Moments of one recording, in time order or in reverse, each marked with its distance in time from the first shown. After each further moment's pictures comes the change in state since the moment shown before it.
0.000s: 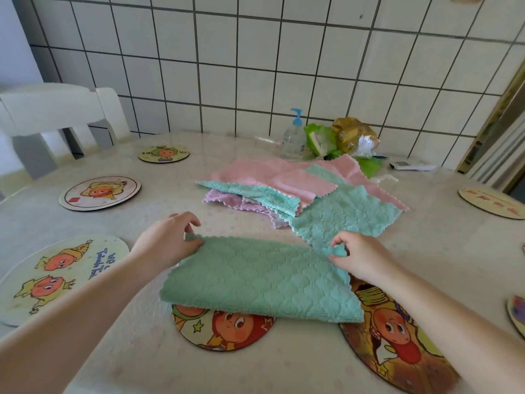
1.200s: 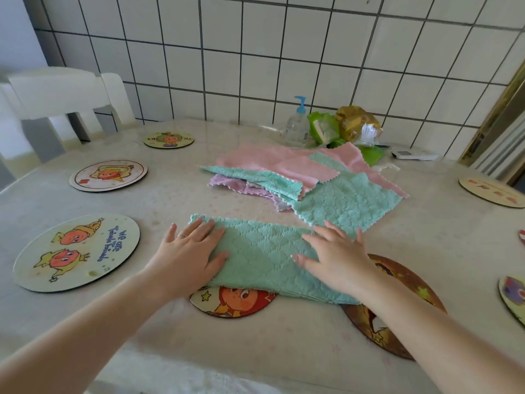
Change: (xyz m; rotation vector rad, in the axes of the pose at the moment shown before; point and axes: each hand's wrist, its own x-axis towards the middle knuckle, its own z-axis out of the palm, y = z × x) left_hand -0.067 0.028 0.017 0.305 -0.147 0.189; right_hand -0.042 -0.051 0.019 -0.323 -0.148 -0.119
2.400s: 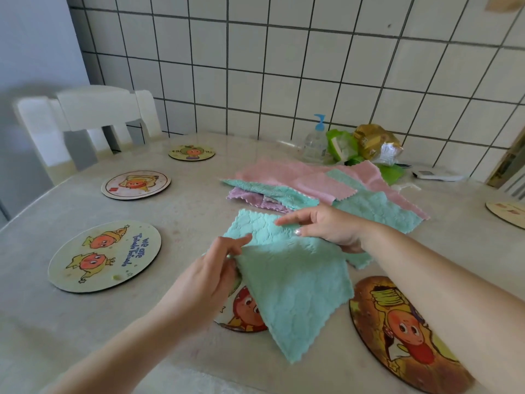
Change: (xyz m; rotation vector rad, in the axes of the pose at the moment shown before) left_hand -0.045 0.027 -0.013 -0.714 0.372 0.121; right_hand 0.059 -0.011 -0.062 0.819 -0.291 -0.326
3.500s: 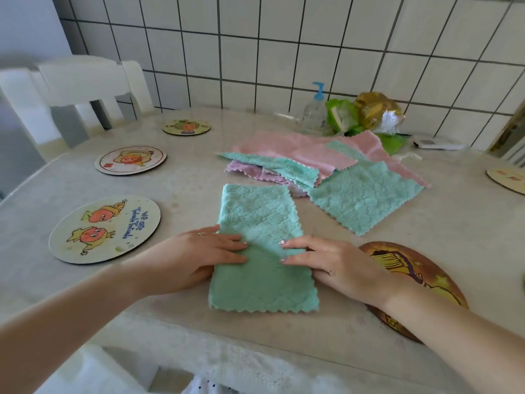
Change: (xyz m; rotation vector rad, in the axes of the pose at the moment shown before) left_hand 0.013 -0.070 -0.027 0.448 -0.486 0.503; right_hand -0.061 0.055 0.076 -0.595 0.236 -0.546
